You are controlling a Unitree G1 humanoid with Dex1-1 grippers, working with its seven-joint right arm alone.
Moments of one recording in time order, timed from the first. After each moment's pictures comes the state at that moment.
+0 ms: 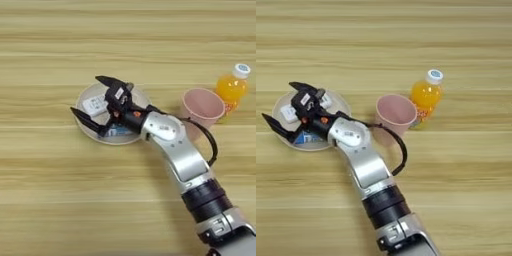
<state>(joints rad) -0.32 -0.05 0.27 0.14 0.00 0.08 0.56</state>
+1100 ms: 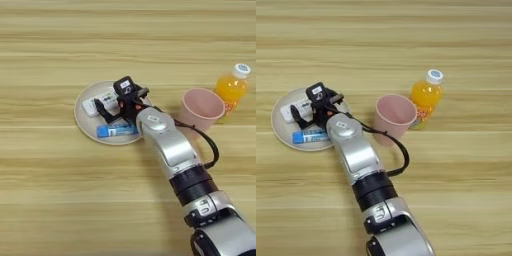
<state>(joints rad) -0.42 0.03 0.20 0.30 -0.08 0.34 0.22</state>
